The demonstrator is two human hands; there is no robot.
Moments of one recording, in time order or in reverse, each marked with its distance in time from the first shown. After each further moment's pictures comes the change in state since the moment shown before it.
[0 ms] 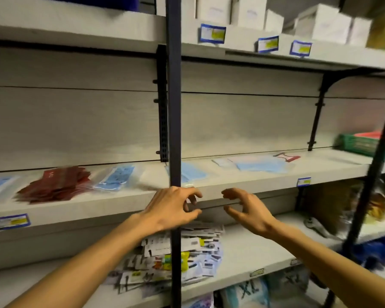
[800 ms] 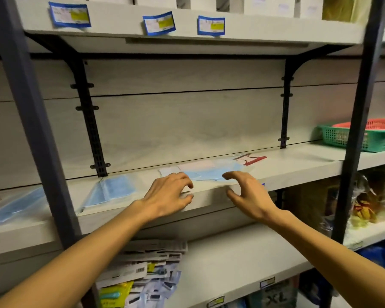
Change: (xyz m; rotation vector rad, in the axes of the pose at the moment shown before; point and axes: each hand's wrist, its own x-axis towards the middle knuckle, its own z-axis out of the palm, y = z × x) left_hand 0.225 0.096 0.125 0.344 -0.030 -0.006; right_hand 0.034 0.230 -0.114 -0.070 0.252 -0.035
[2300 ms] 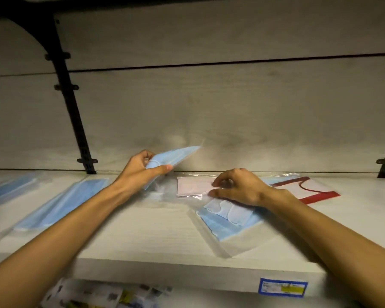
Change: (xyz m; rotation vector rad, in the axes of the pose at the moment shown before) left_hand 0.147 -0.106 0.063 -0.828 0.386 -0.837; right_hand 0.247 0.141 0.100 0.068 -0.557 -0.243
